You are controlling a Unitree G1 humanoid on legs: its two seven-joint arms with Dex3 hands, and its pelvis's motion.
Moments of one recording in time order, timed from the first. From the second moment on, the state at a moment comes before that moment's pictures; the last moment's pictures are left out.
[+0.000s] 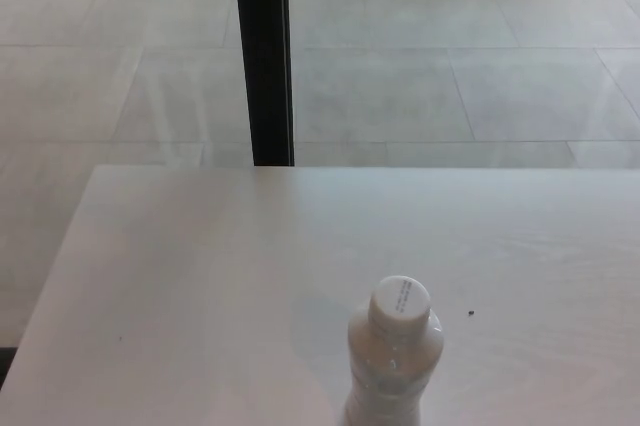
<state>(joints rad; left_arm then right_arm) 0.37 0.41 0.52 1.03 -0.12 -0.05 -0.26 0.21 -0.51 -0.56 1.11 0.13 -0.13 0.19</state>
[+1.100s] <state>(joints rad) 0.06 0.45 0.57 0.14 -0.34 -0.04 -0.39 0.00 -0.53 -0.62 0.21 0.32 -0.05 0.27</state>
